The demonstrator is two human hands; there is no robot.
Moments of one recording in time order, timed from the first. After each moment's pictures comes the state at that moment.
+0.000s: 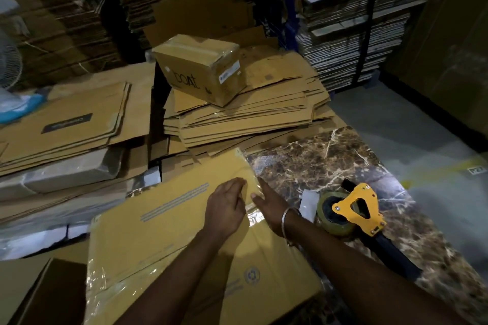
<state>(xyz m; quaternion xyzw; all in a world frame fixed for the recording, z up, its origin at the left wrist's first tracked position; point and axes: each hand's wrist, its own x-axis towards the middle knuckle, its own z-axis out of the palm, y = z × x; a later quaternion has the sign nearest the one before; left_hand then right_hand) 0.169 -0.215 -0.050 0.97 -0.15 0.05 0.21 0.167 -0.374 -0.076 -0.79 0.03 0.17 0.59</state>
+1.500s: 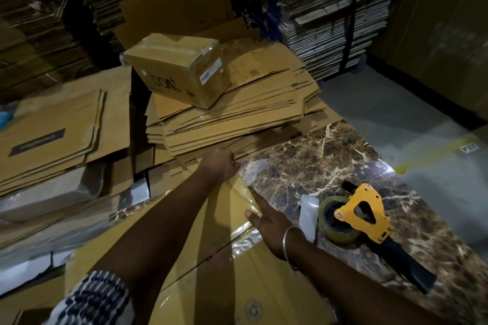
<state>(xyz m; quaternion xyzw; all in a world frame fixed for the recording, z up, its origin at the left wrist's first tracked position) 0.334 -0.252 -0.016 0.98 -0.13 -0.13 -0.01 0.164 -0.381 -0.080 -0.77 0.06 0.19 0.60</state>
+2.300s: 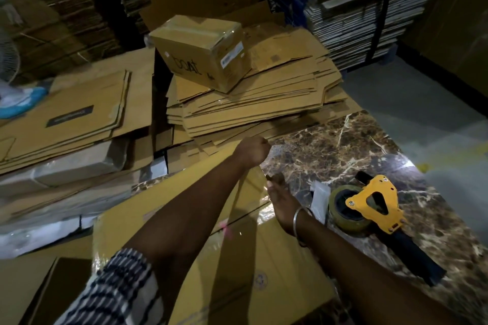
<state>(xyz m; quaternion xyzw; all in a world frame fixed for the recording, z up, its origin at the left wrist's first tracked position) 0.307 -0.288 -0.016 0.96 -0.07 -0.22 0.18 0.169 -0.381 -0.085 -0.76 0.07 0.19 0.61</state>
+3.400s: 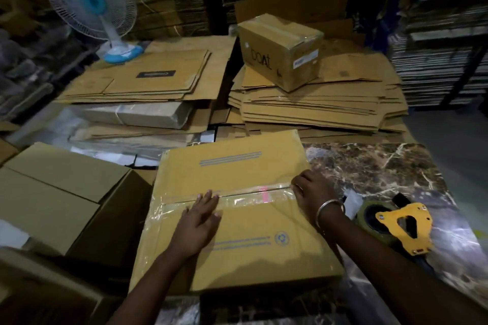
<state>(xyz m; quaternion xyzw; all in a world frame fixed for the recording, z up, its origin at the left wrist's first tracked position) 0.002 -0.085 -0.039 0.93 0.11 -0.03 0.35 0.153 -0.380 -0.072 -0.93 -0.25 -0.11 0.26</state>
